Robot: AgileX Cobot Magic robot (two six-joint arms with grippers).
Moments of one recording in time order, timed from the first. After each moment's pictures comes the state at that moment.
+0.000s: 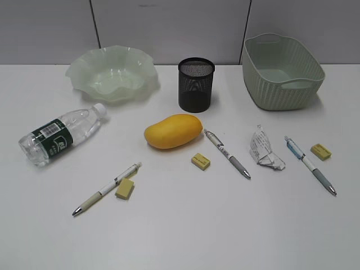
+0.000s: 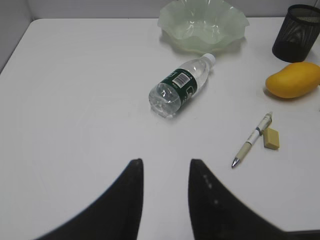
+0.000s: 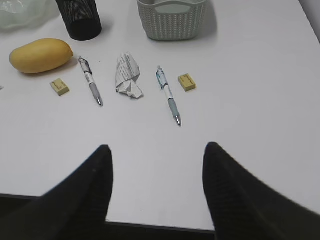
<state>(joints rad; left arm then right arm) -0.03 -0.01 -0.52 -0.06 1.06 -0.01 0.02 -0.01 -0.50 0.14 1.04 -0.08</state>
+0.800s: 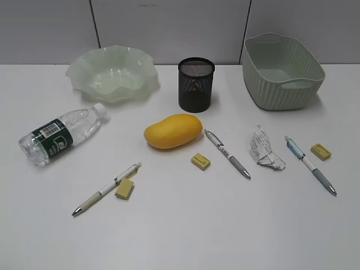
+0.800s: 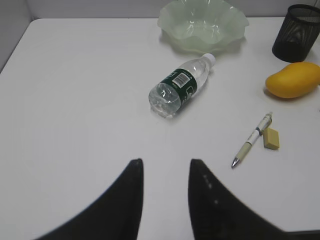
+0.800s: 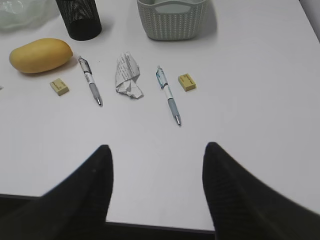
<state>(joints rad) -0.03 -0.01 -0.52 -0.06 1.06 -0.01 0.02 -0.01 -0.50 0.14 1.04 -0.08</state>
